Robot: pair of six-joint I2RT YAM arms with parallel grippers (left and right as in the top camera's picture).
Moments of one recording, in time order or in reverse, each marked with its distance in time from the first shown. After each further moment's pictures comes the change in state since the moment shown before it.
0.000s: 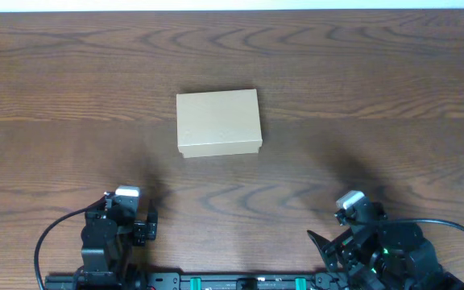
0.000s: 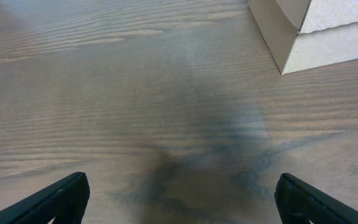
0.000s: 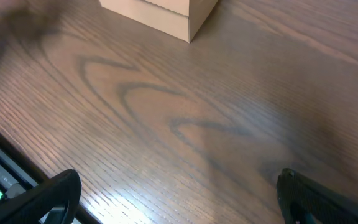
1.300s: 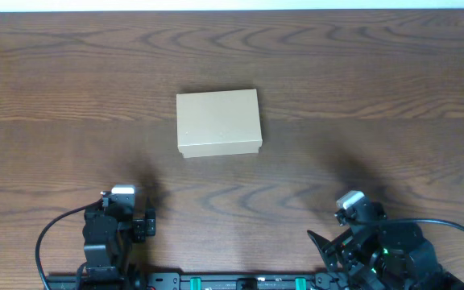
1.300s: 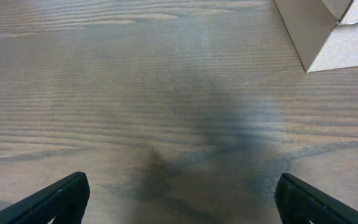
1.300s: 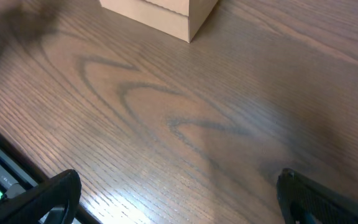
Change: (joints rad) left arm 0.049 -0.003 -0.069 0.055 -0.003 -0.047; right arm 0.000 0.000 -0.001 0.000 0.000 0.000
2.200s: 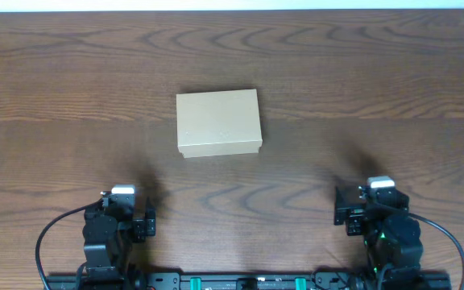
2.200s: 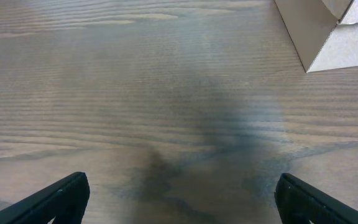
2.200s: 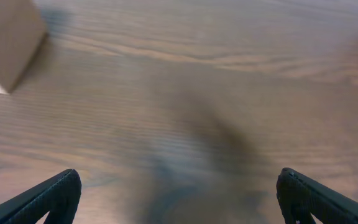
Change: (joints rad) left arm 0.000 0.000 0.000 0.000 0.000 0.000; right arm -0.437 -0.253 -0.437 0.413 0.181 -0.080
